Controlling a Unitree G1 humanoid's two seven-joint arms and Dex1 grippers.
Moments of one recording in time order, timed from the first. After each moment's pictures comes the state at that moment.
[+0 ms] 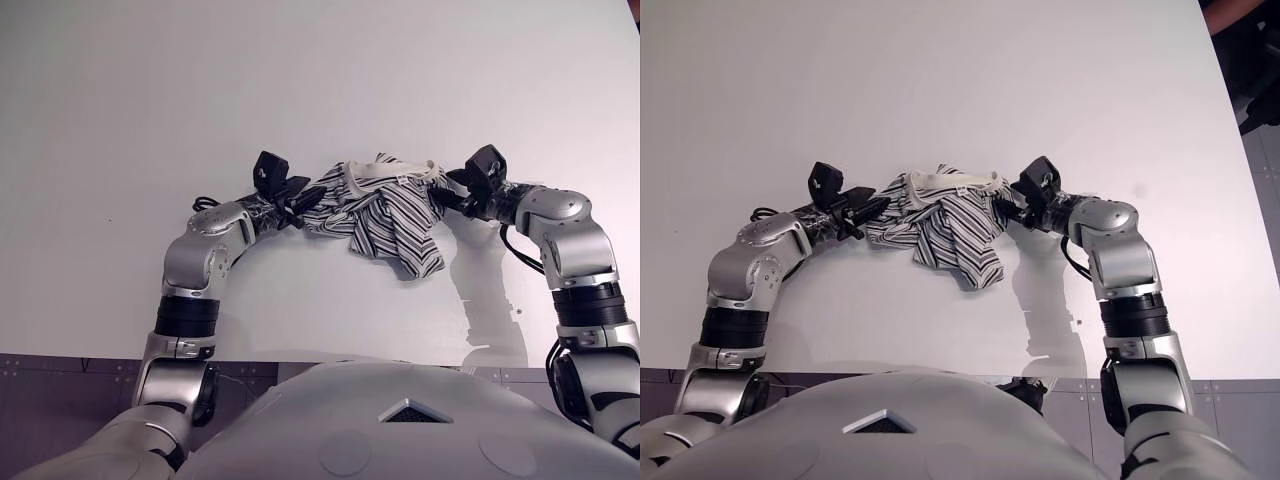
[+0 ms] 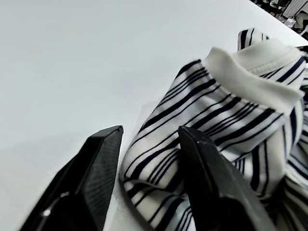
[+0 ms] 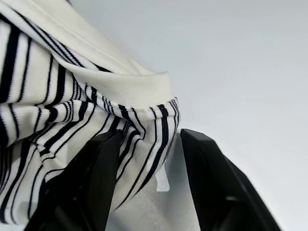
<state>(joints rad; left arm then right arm) -0.09 0.35 -0.11 -0.01 -0.35 0.63 -0.57 -0.18 -0.49 0.16 0.05 0.08 0.50 0.73</state>
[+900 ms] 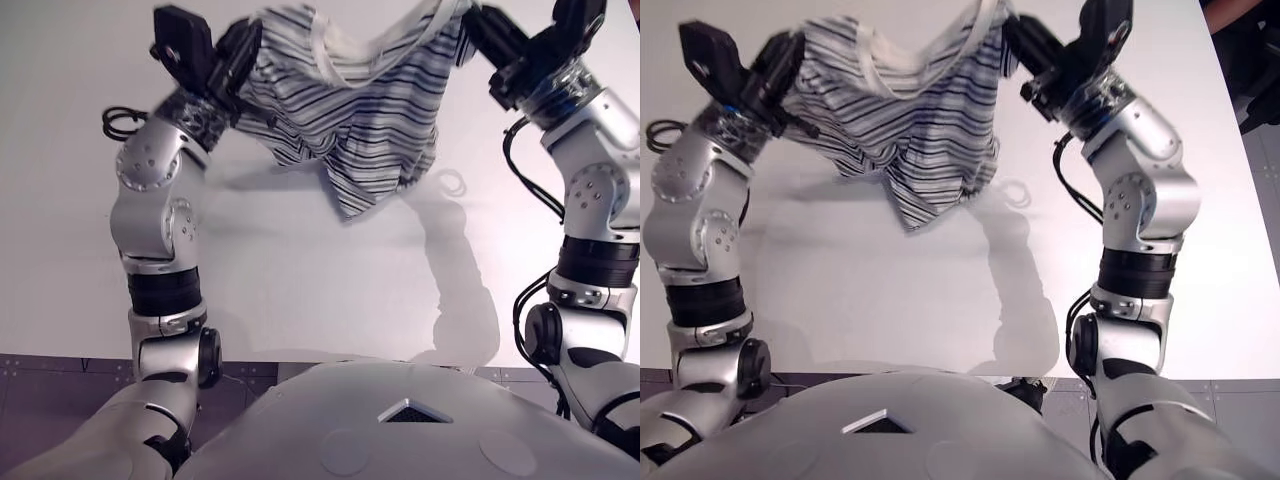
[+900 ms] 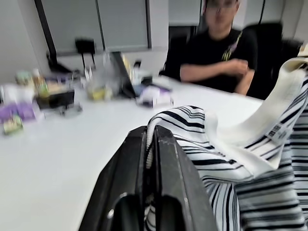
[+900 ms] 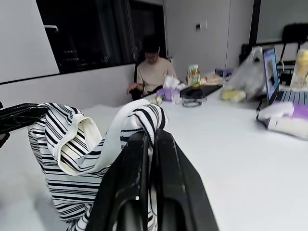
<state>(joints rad) -0.31 0.33 0.13 -0.22 -0.32 0.40 -0.40 -0.48 -0.32 -0.15 -0.07 0.48 0.50 0.60</state>
